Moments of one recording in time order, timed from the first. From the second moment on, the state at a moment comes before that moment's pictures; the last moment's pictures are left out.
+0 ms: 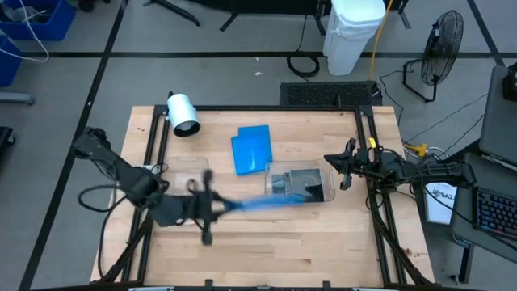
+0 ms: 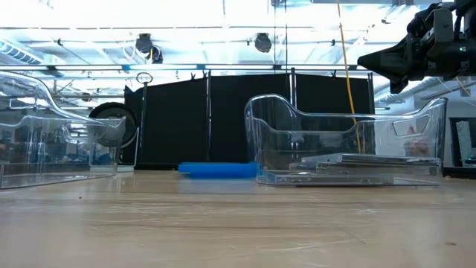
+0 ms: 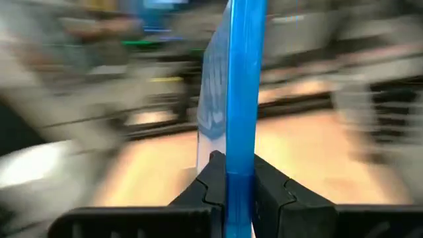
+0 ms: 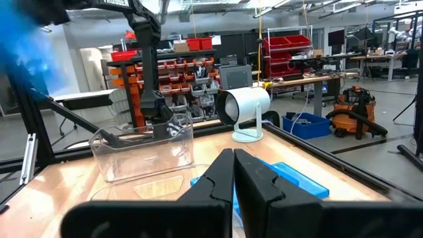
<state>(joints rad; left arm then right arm) -0.62 1.37 1.35 -0.33 -0.68 0.00 0.00 0.15 0.01 0.24 0.26 0.09</state>
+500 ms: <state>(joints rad) -0.71 1.40 1.45 -1.09 -0.29 -0.79 0.00 0.15 0.01 0.24 0.26 0.08</state>
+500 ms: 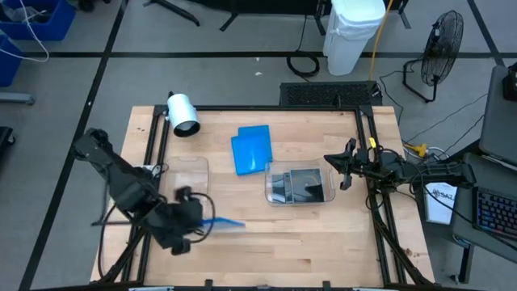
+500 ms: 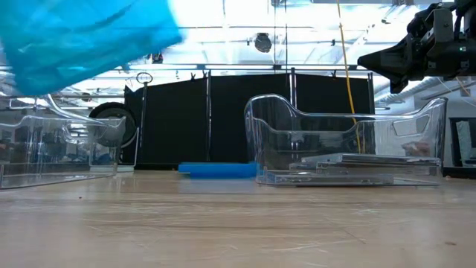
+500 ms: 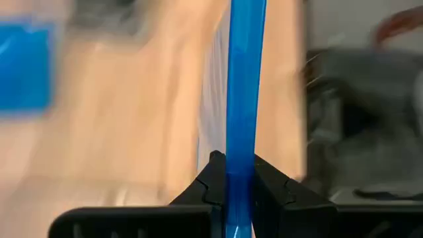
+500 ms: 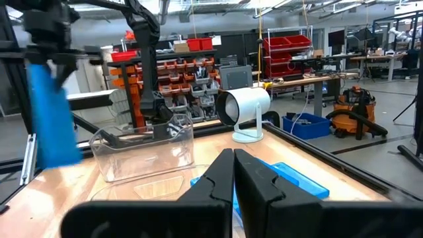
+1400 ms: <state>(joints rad) -0.56 1.39 1.57 -1.57 -0.26 -0.61 0.00 0.15 0.01 0.24 0.26 0.09</state>
